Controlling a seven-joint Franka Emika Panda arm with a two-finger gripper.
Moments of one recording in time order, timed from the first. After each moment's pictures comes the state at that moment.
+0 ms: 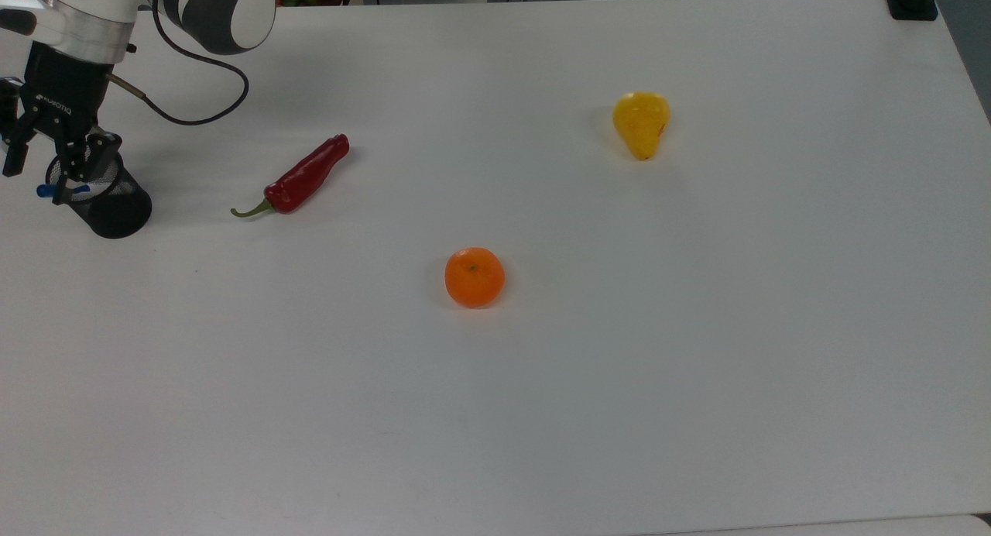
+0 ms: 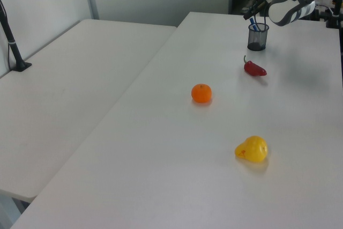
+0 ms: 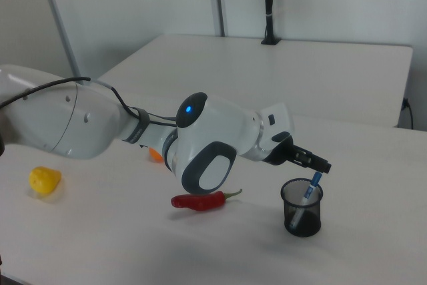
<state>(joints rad) -0.09 0.42 -0.40 -1.92 0.13 3.15 -0.21</state>
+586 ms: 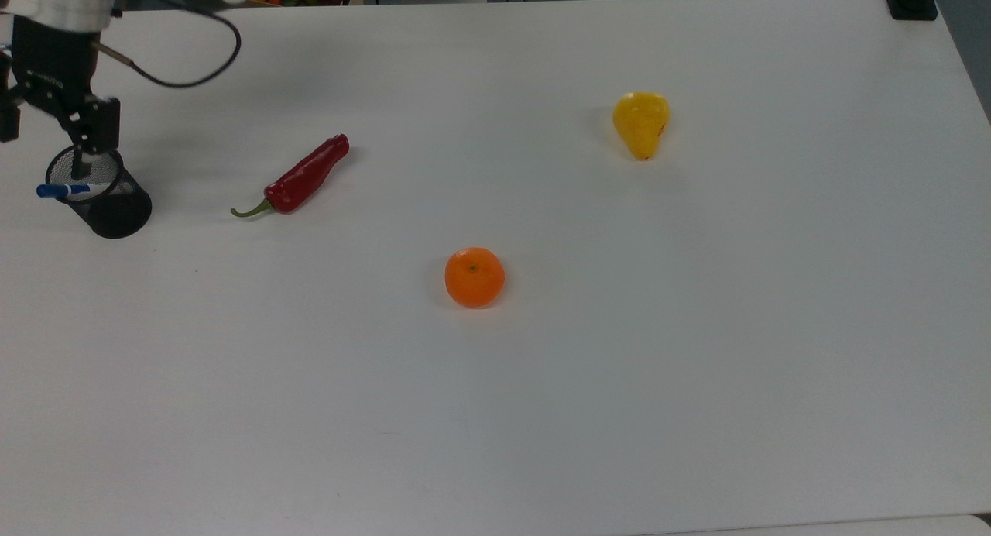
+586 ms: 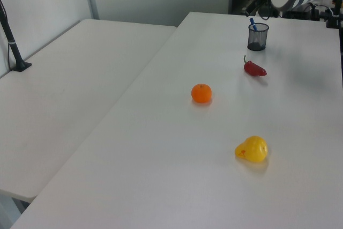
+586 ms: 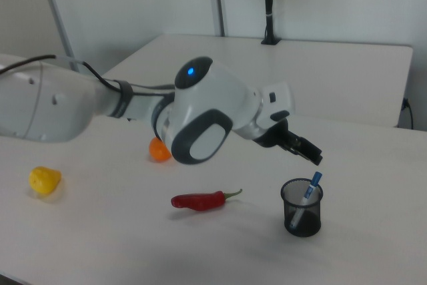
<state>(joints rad) -0.08 0.31 -0.39 -1.89 0.13 2.87 -0.21</state>
